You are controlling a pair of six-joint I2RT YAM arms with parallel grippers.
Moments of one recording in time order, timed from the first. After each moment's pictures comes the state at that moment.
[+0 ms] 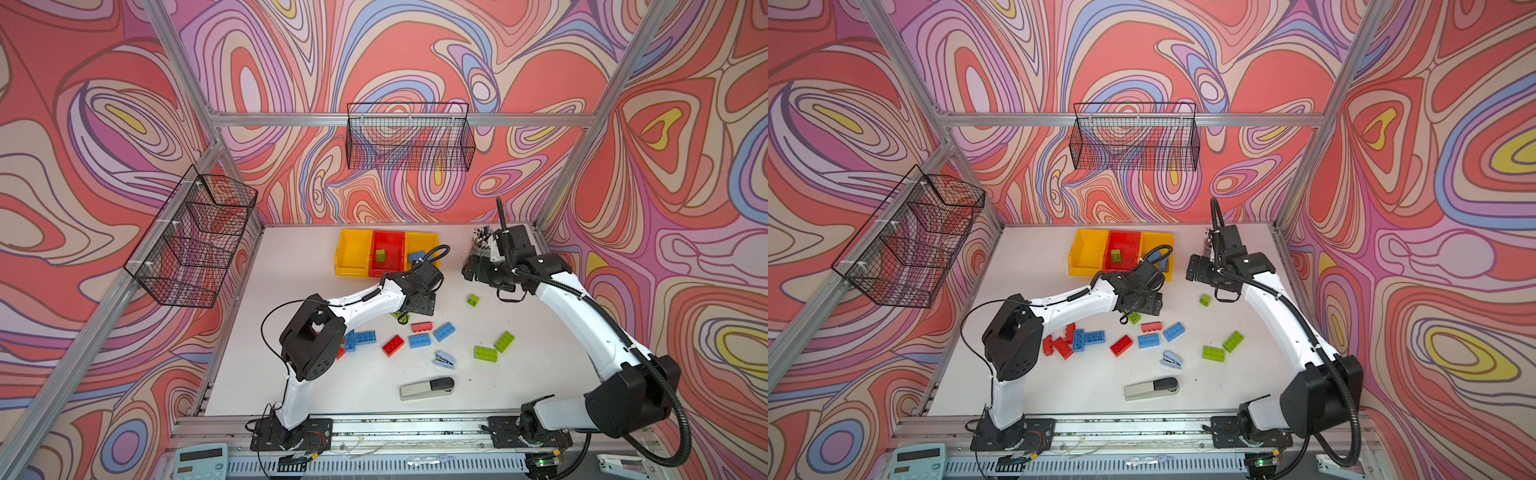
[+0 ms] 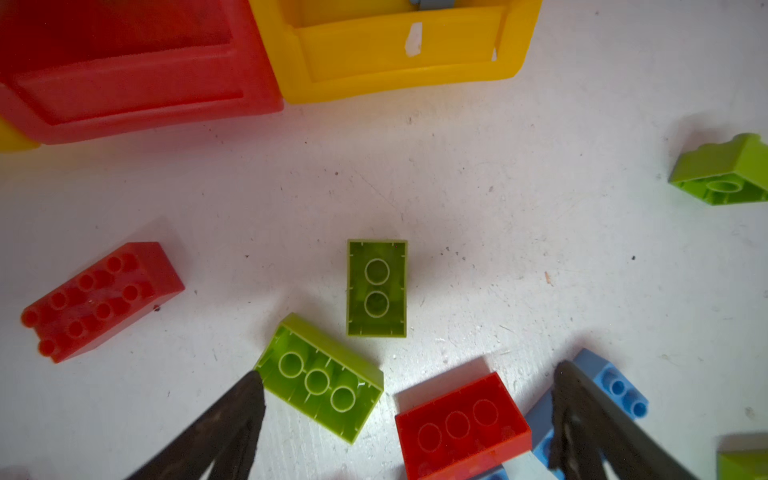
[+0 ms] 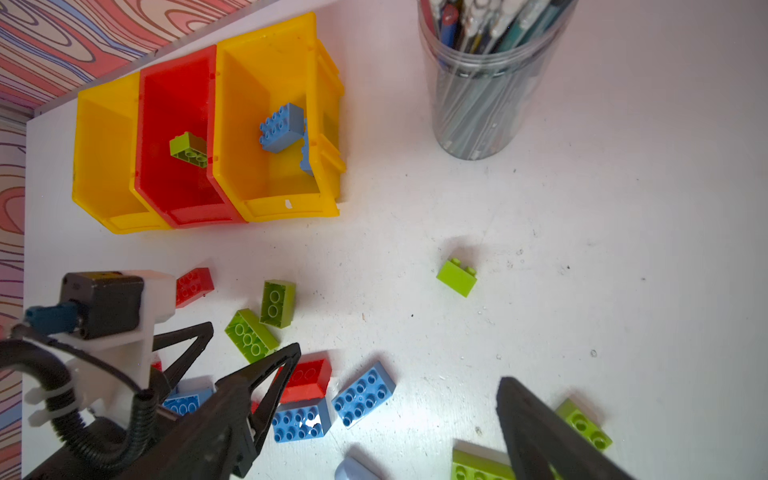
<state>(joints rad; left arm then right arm) -0.84 1.99 1.55 -0.70 -0.24 -0.59 0.25 1.40 1.33 -0.87 -0.05 0.48</state>
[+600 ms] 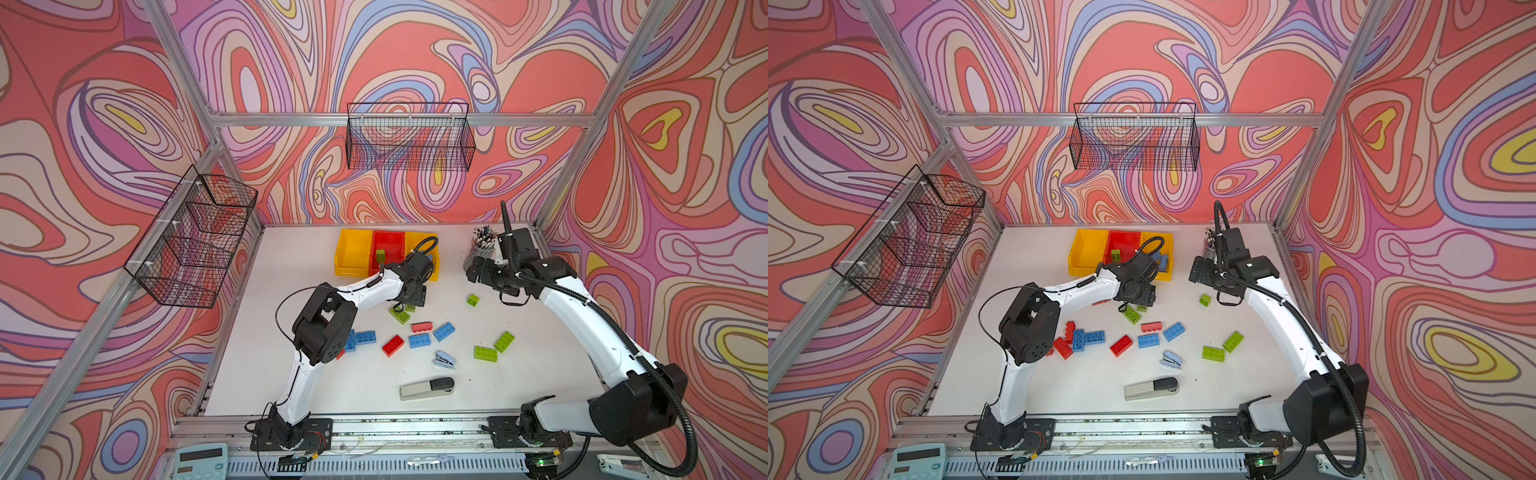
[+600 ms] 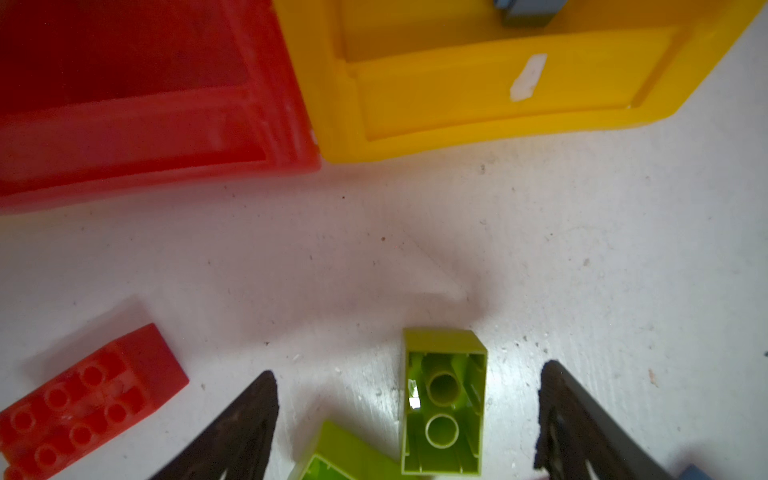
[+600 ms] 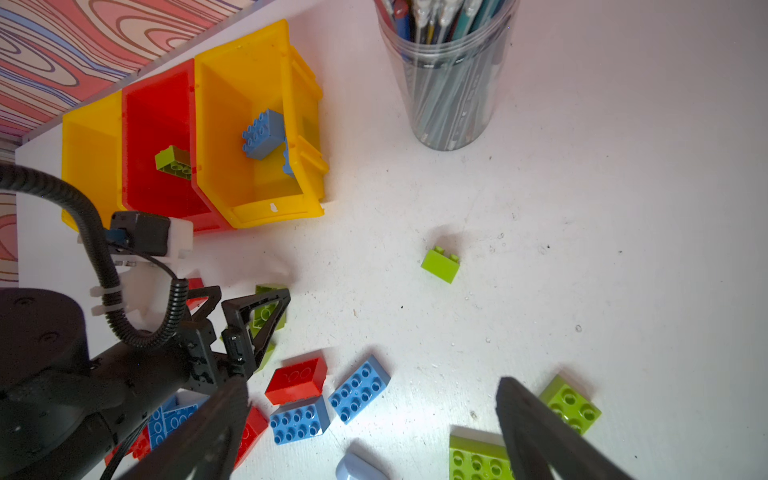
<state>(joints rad) -0.74 2.14 1.65 -0.69 -0.19 -0.51 0.25 1.36 1.31 -0.89 -0.01 0.54</state>
